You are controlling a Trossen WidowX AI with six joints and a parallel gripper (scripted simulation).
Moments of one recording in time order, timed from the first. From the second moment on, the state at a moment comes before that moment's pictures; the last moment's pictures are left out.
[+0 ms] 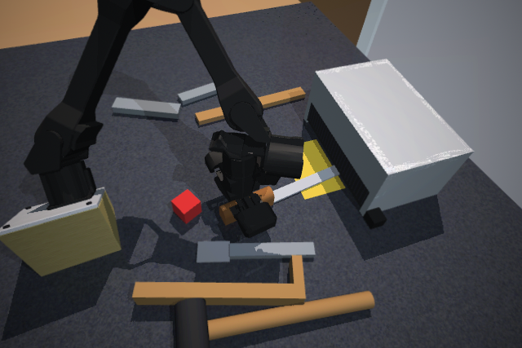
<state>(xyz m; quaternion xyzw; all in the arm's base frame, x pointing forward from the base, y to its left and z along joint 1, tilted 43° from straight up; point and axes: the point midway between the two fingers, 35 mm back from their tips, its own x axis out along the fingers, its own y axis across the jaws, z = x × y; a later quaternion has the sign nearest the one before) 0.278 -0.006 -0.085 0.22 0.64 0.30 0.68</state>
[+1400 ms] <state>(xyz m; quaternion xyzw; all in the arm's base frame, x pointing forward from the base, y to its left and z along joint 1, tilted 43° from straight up) 0.234 -0.014 -0.091 0.22 0.64 0.30 0.67</state>
